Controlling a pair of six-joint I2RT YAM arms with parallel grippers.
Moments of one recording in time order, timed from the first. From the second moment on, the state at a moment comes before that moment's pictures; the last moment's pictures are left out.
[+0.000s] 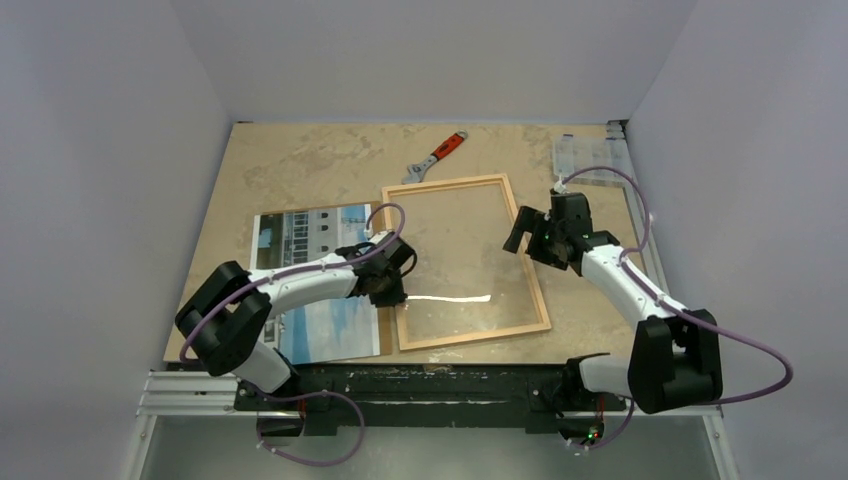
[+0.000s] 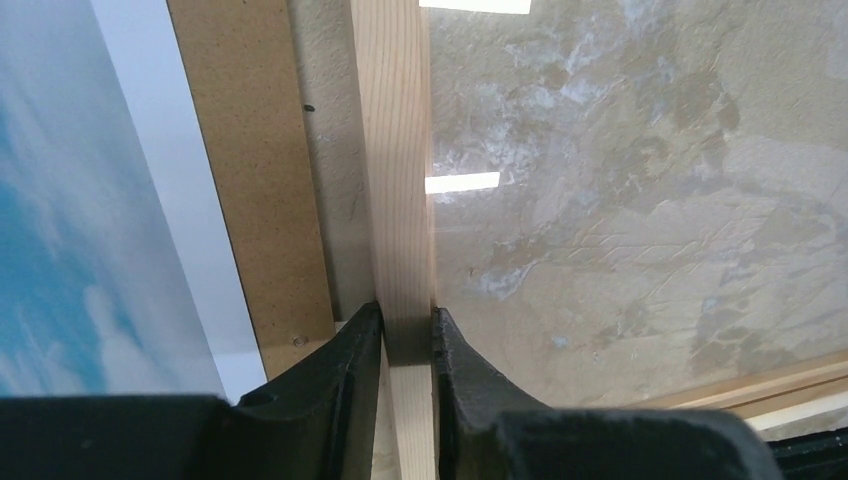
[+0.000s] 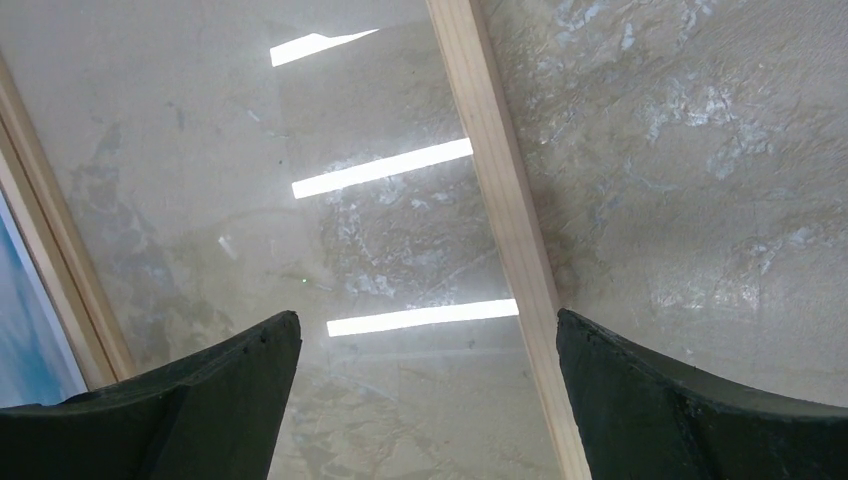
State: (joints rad) left arm -0.80 1.52 0.82 -0.46 -0.11 -0.94; right arm 0.18 1.29 0.78 -0.39 -0.08 0.50
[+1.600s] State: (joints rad) left arm -0.89 1.42 0.90 -0.41 -0.13 -0.88; right arm 0.17 1.18 0.82 -0.45 -0.25 0.48
